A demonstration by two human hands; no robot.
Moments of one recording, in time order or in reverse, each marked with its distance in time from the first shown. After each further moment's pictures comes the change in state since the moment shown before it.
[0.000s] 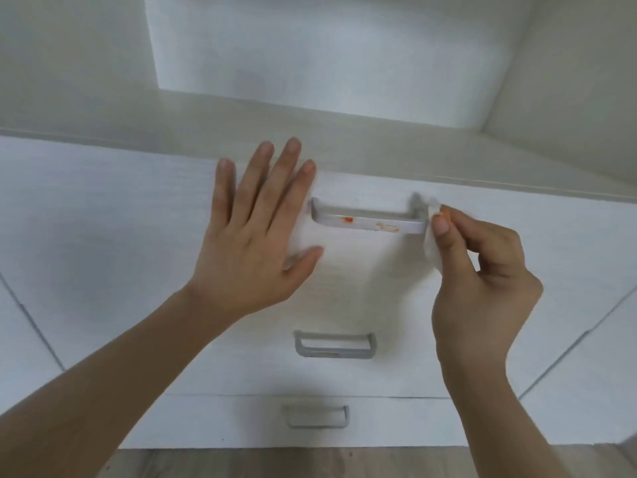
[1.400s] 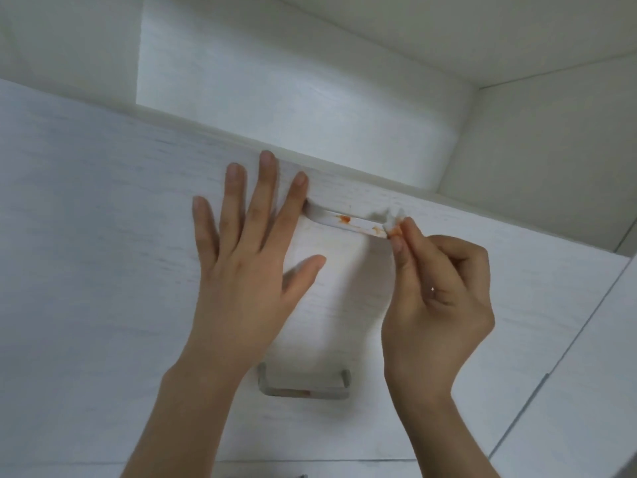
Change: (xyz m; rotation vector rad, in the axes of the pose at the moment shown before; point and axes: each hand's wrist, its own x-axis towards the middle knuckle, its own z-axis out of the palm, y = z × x) left_hand -0.017 0.044 0.015 -0.216 0.096 -0.389; right_hand -0.017 0.033 0.026 -0.175 0.165 -0.573
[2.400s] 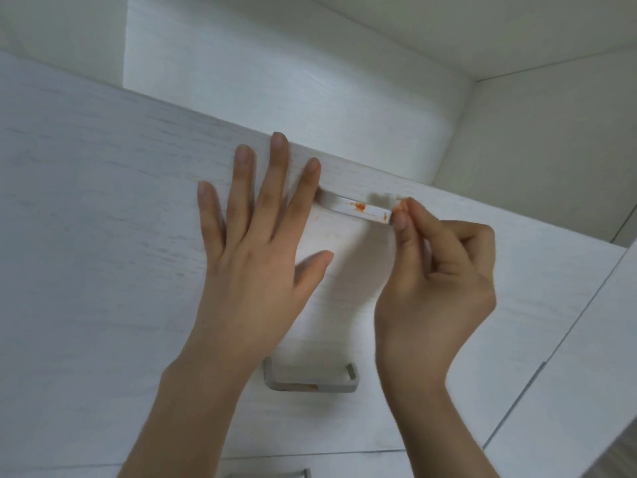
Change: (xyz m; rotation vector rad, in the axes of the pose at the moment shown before) left_hand 0.001 -0.001 -0.002 -0.029 -0.005 0.014; right_hand 0.000 -0.020 0.014 -0.057 0.012 0.028
